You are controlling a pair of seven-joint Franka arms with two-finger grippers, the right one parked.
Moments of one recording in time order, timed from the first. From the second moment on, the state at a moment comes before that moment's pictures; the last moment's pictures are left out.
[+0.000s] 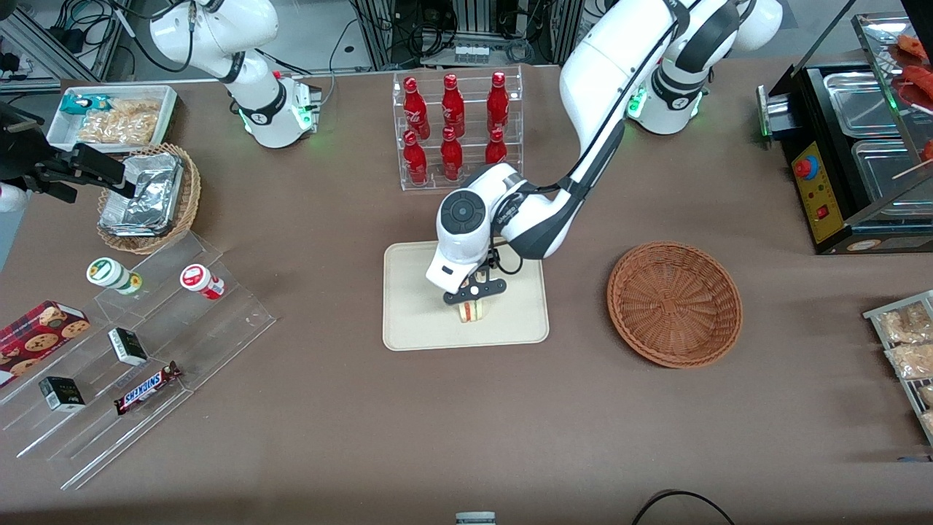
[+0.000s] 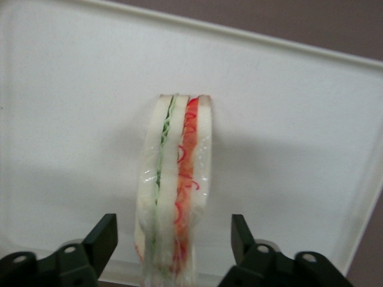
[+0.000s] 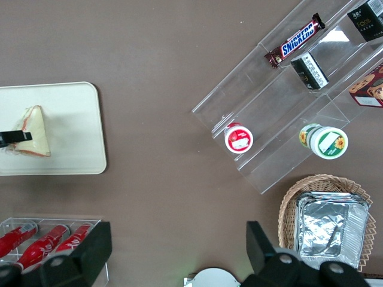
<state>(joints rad) -0.70 0.76 -0.14 -1.38 0.02 2.13 -1.06</state>
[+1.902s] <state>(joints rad) -0.09 0.10 -0.10 -1.71 0.03 1.55 -0.28</state>
